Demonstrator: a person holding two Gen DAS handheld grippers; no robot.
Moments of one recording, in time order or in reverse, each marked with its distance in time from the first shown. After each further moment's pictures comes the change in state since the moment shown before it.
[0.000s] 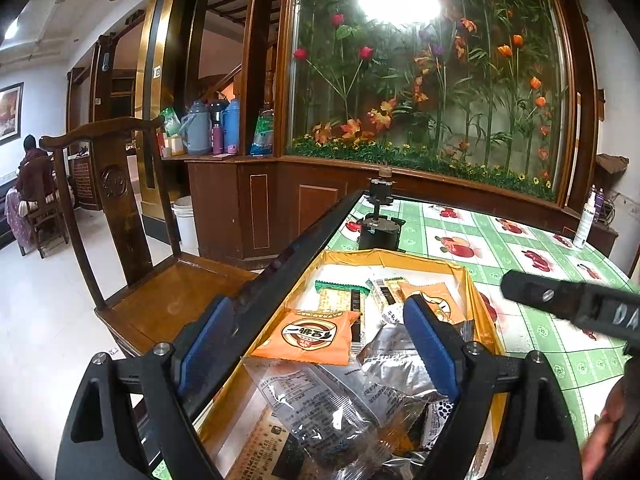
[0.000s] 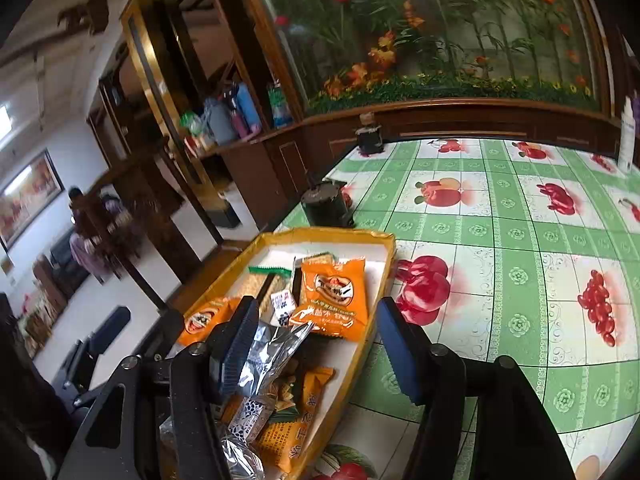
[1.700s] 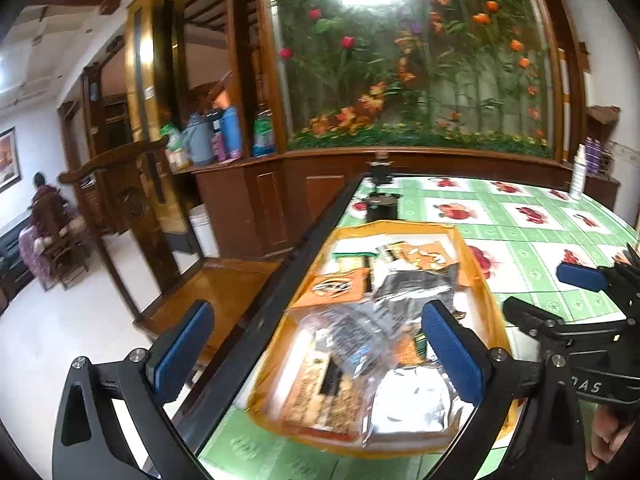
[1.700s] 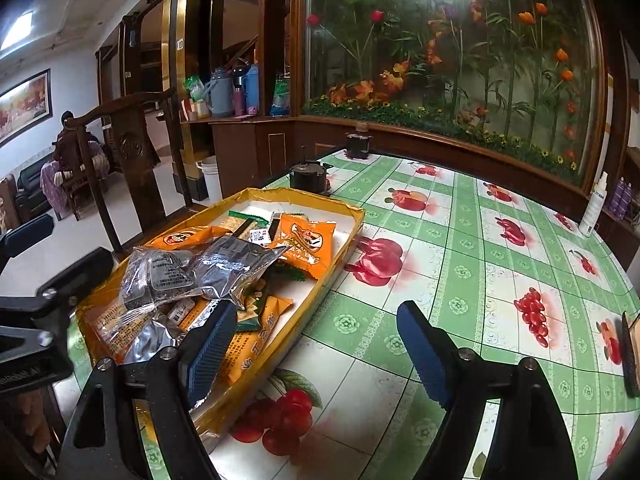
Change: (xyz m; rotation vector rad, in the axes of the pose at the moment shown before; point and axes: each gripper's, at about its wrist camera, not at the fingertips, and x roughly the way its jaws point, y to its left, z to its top) left arm -0.066 0.002 -0.009 0.136 0.055 0.069; right arm -0.038 0.029 -0.059 -0.305 -0.015 -0.200
